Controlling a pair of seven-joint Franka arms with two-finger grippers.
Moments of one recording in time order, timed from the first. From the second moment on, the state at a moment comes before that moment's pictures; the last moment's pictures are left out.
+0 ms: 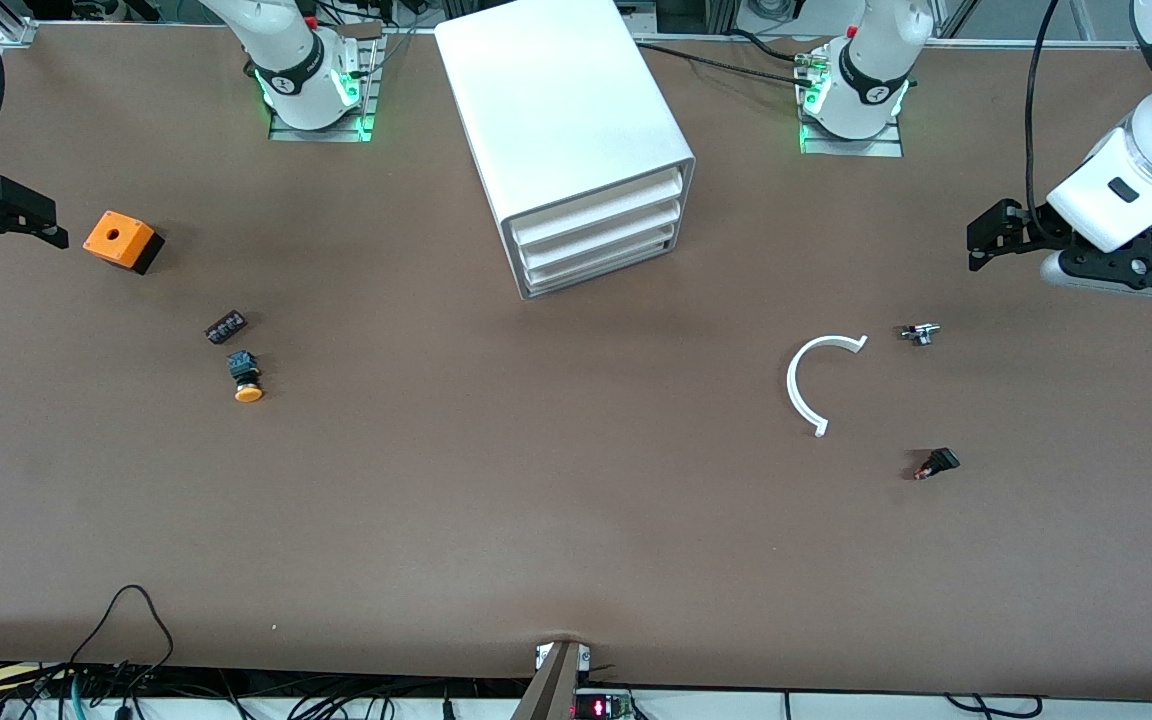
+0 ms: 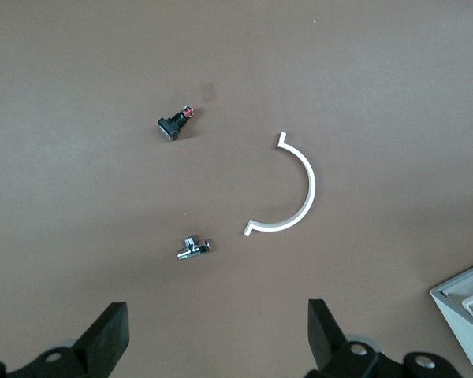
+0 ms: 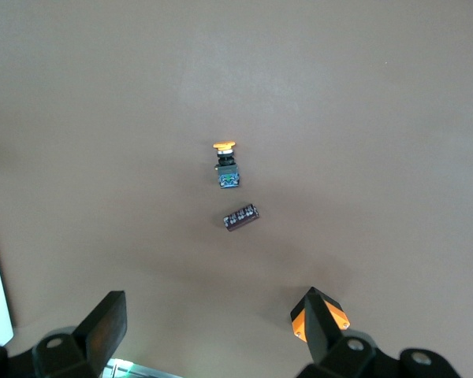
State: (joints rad) left arm -0.08 0.00 -0.01 -1.66 0.04 1.64 0.05; right arm 0.02 0.06 -0.12 -1.56 0.00 1.55 -0.36
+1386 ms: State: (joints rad) left arm -0.08 0.04 -0.01 -1.63 -0.02 1.61 0.05; right arm 0.04 0.13 -0.11 -1.57 0.00 1.57 -0.36
